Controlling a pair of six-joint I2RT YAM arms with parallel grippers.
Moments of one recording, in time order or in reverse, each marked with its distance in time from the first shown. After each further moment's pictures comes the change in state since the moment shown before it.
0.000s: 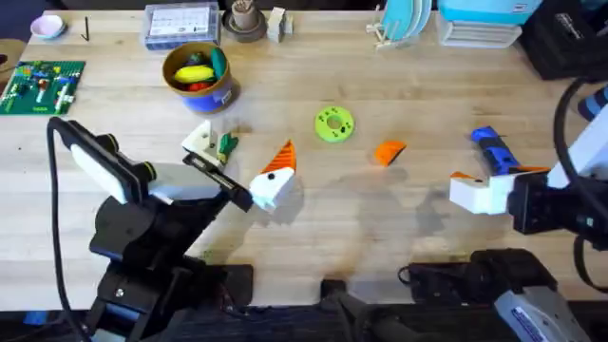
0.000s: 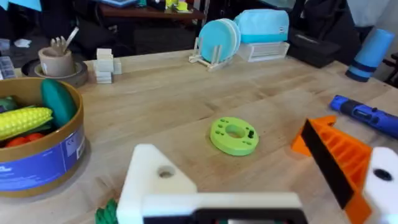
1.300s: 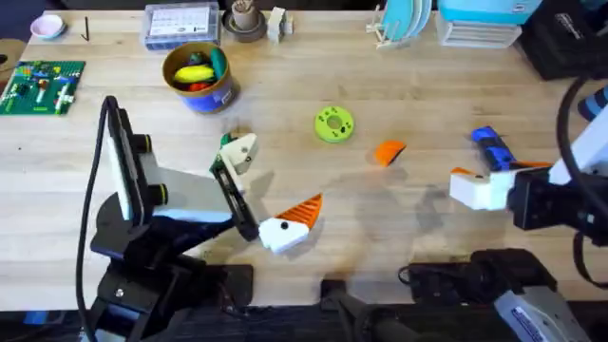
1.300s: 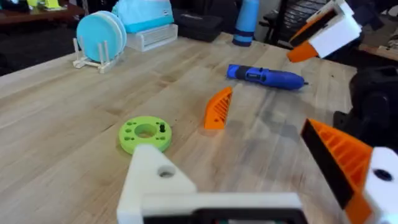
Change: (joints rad) left arm 0.000 0.000 0.000 -0.011 0.461 0.078; right arm 0.000 0.000 0.000 0.026 0.000 0.000
